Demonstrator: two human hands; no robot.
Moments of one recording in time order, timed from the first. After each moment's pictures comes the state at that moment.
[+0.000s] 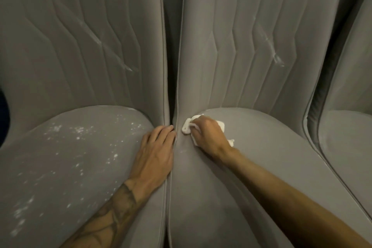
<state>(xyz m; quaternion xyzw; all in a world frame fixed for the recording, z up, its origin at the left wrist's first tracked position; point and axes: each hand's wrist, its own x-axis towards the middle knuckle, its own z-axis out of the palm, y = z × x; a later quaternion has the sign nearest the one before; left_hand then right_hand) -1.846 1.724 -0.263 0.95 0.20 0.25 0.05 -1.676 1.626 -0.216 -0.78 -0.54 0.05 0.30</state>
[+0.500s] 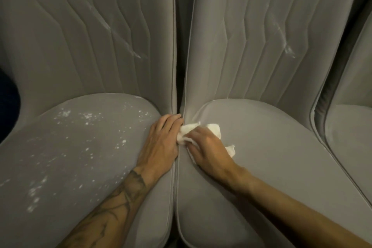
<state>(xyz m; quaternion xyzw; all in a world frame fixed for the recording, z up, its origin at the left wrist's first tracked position) -1.850 1.726 -0.268 0.94 0.19 0.27 0.12 -1.741 1.588 -0.221 -0.73 -0.59 0.08 0.33</state>
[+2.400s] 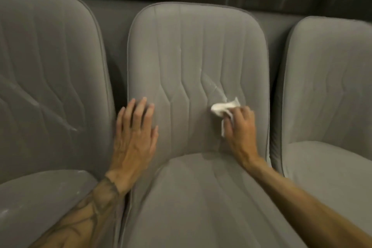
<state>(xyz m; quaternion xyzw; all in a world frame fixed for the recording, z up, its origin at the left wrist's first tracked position) -1.696 1.767 -0.162 0.87 0.20 0.43 -0.12 -1.505 1.559 -0.148 -0.80 -0.35 -0.31 0.38</state>
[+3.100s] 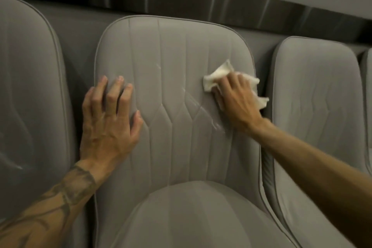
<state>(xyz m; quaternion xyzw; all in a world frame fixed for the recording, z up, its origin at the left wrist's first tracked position) -1.626 1.817 -0.107 0.80 0.17 0.55 -0.17 -1.400 1.581 -0.039 -0.73 -0.46 -0.48 0.12</state>
